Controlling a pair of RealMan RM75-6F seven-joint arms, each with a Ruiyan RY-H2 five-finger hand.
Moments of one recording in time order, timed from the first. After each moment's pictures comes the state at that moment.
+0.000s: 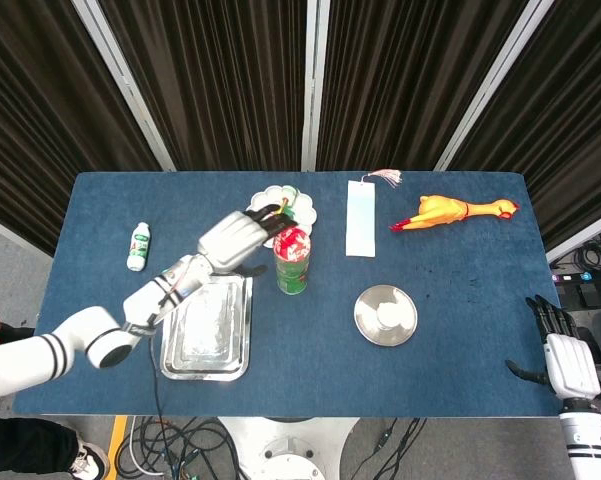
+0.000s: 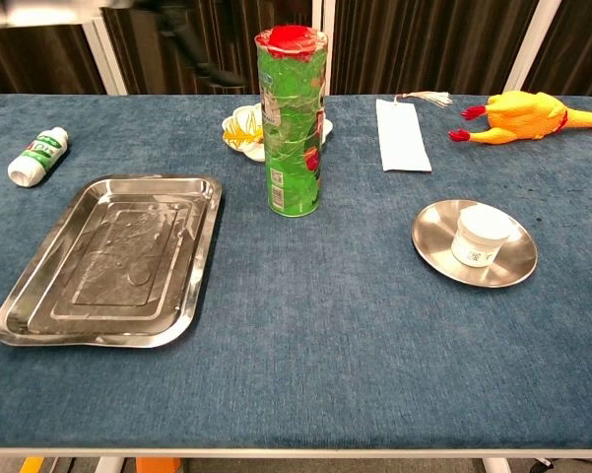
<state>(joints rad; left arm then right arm) -1.01 -1.30 -0.19 -1.47 1.38 0.81 -0.06 0.09 -1.25 0.07 -1.42 -1.42 1.34 0.19</state>
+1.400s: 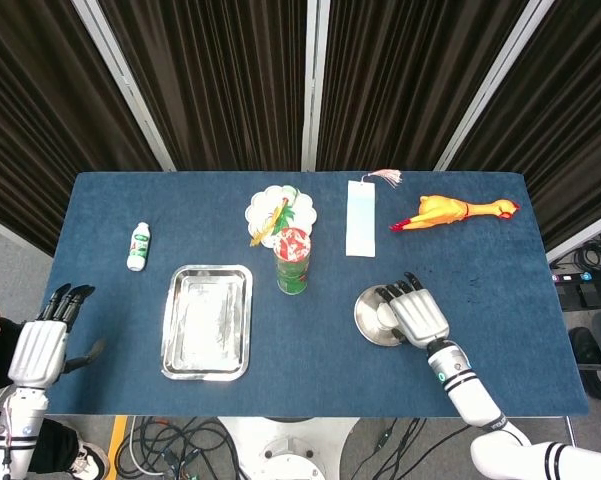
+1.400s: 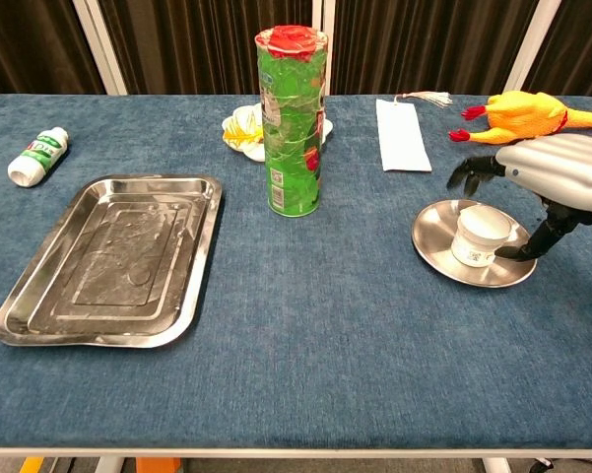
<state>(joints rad) -0.19 -1.28 0.06 -1.56 1.46 1.55 -0.04 0.52 -1.44 0.13 -1.62 -1.22 0.99 -0.55</state>
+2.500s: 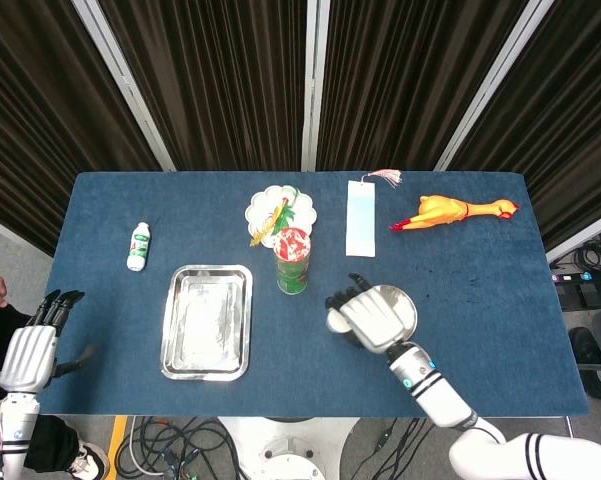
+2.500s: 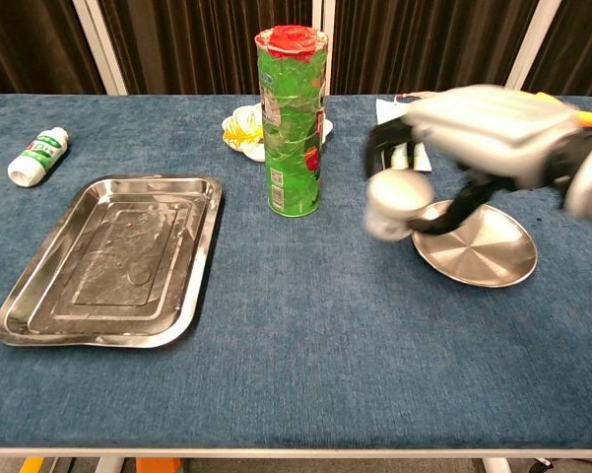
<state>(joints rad) -0.13 -1.28 0.01 -1.51 1.47 1.50 -0.10 0.64 -1.48 0.14 -1.76 -1.30 1.00 -0.58</state>
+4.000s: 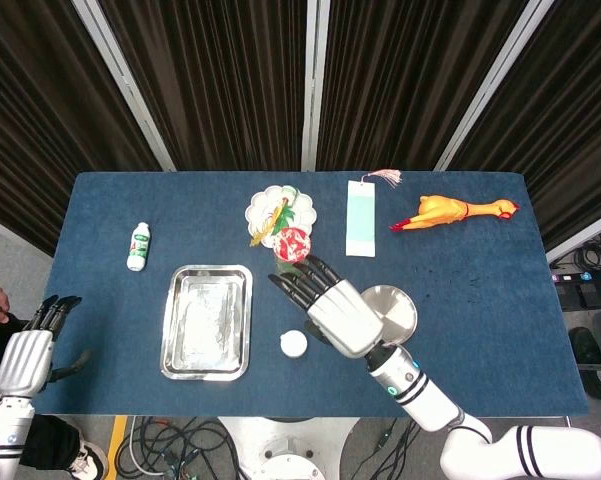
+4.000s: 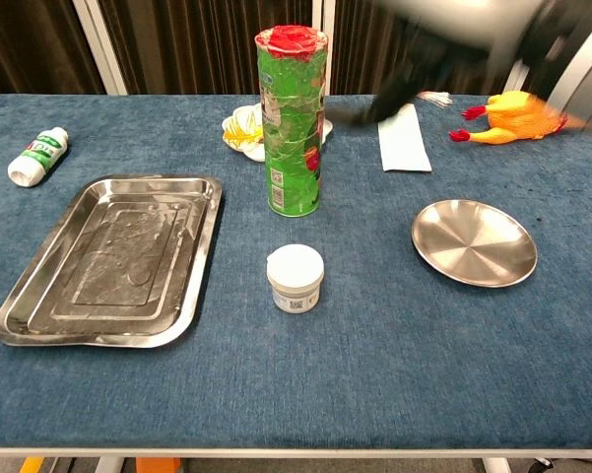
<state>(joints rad) -0.10 -1.27 -0.01 -1.49 1.50 1.47 -0.13 0.72 -1.43 0.19 -1.91 -1.50 1.19 -0.52</state>
